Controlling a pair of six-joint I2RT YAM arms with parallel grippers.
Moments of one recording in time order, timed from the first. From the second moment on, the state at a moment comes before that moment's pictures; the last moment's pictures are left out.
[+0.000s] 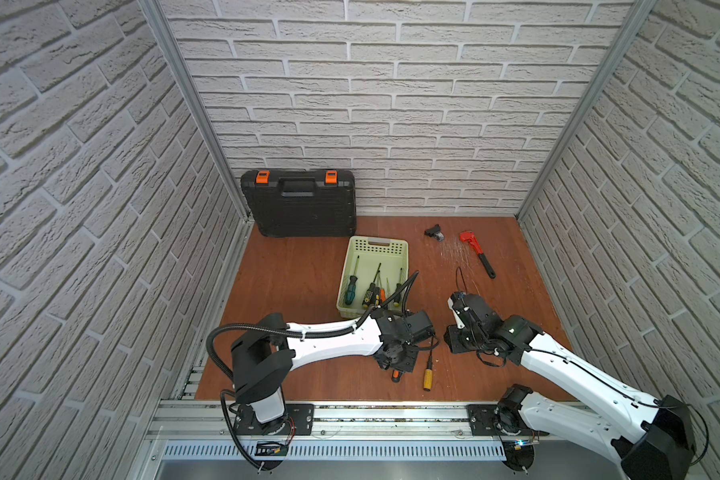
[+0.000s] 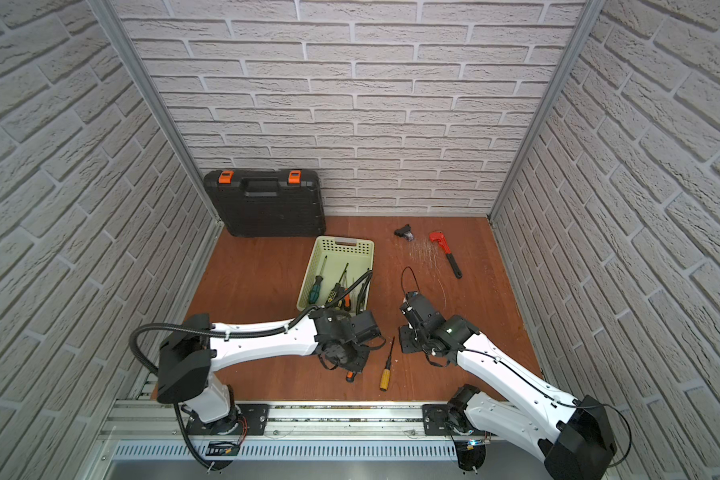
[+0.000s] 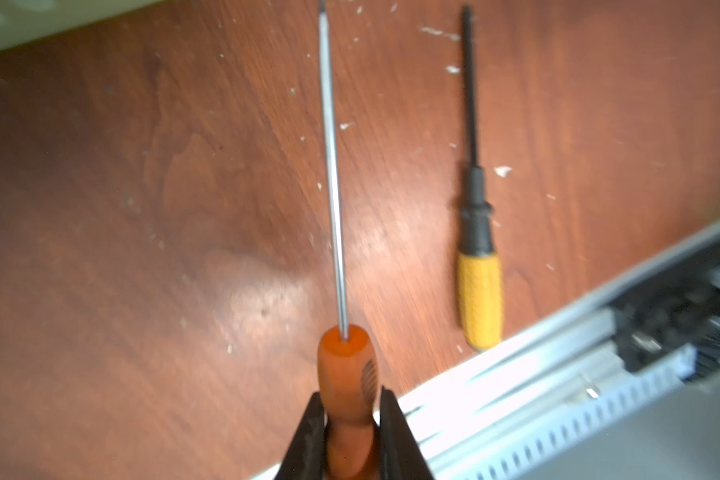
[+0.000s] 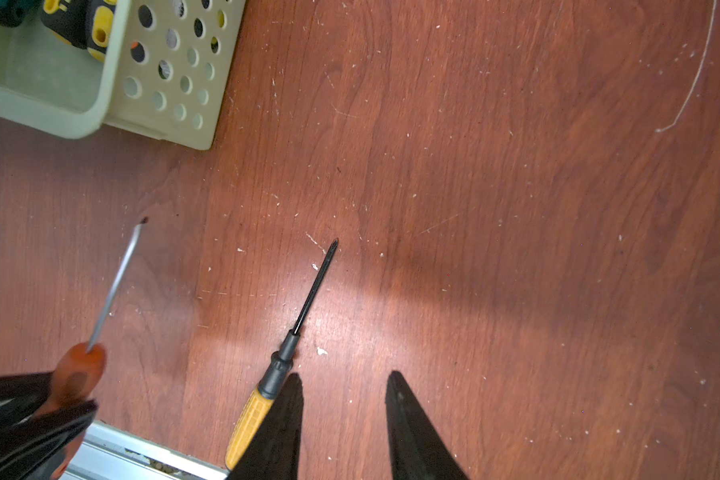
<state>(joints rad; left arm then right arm) -1.23 1.64 1.22 -0.87 0.04 -0.81 0.61 0.98 0.70 -0.87 0.08 0.54</state>
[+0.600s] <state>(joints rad) -0.70 1.71 1.71 -1.10 0.03 -0.43 0.61 1.05 0.71 -0.81 0.03 0.61</state>
